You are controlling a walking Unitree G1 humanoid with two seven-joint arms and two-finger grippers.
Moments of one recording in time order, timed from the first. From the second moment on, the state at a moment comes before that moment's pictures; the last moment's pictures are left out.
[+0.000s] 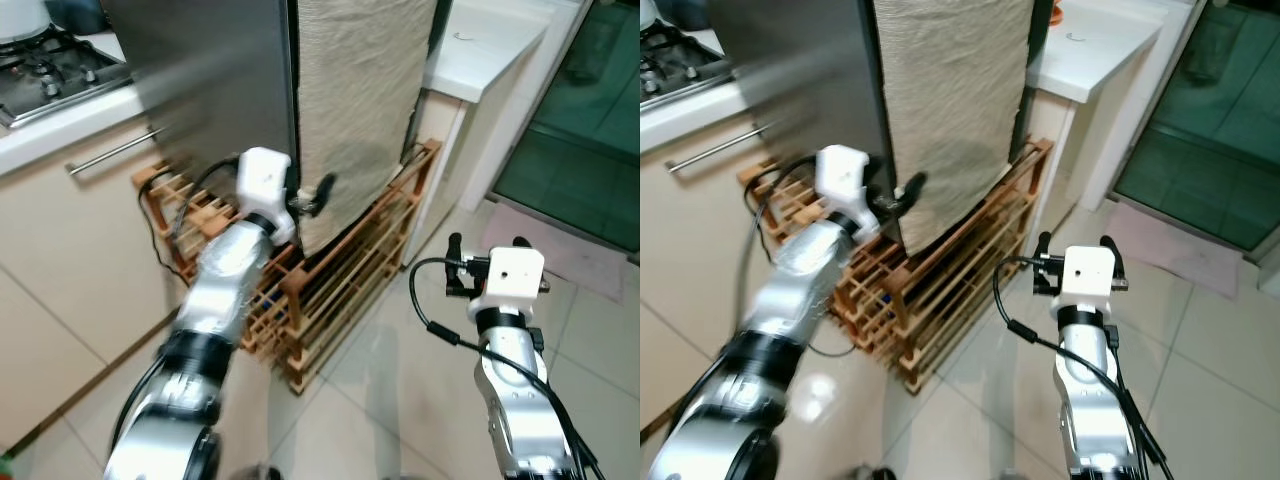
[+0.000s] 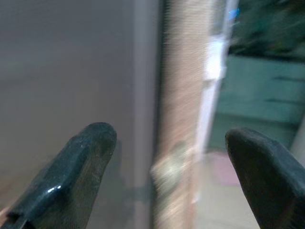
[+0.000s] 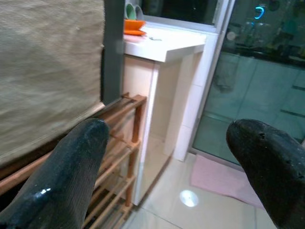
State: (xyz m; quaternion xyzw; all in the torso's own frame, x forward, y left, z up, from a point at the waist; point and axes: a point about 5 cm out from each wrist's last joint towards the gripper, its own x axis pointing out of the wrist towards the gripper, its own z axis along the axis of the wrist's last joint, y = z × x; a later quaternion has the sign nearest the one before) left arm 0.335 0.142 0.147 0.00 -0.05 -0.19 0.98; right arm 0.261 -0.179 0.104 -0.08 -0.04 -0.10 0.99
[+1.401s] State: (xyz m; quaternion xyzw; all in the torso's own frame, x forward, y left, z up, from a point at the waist) left arm 0.301 0.167 0.132 0.00 -0.03 -0.05 1.00; right arm 0.256 -0.179 0.103 -0.10 -0.05 -0.05 0.99
